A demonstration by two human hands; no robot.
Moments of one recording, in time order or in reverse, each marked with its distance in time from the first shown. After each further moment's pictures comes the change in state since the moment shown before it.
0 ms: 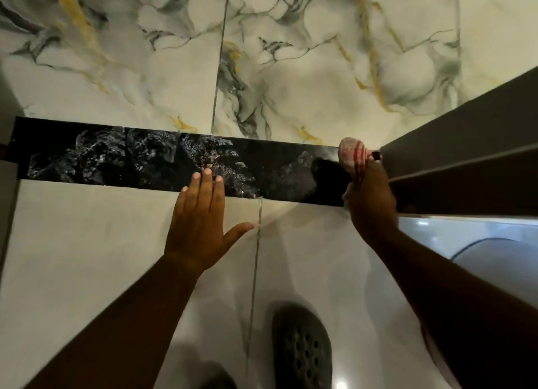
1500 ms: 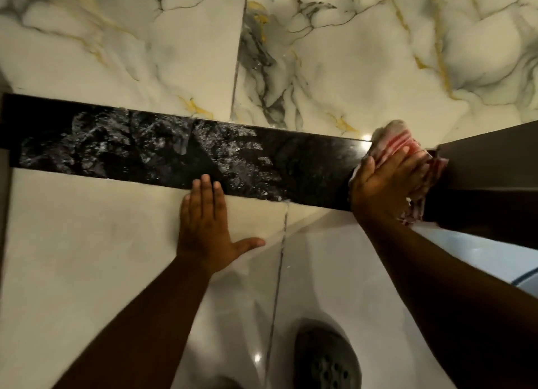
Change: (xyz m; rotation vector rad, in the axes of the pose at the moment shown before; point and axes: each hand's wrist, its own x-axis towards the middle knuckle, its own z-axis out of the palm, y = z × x) left_hand 0.033 -0.043 0.089 -0.065 -0.109 -0.135; right_hand 0.053 -0.005 0.103 -0.373 0.186 0.208
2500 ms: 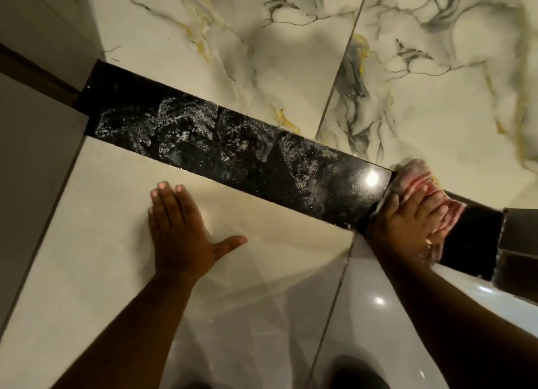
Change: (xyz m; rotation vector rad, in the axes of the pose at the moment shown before) left_hand -0.024 -0.140 0.019 -0.182 0.231 -0.355; right_hand -0.054 -0.064 0.030 -0.010 -0.033 -0.069
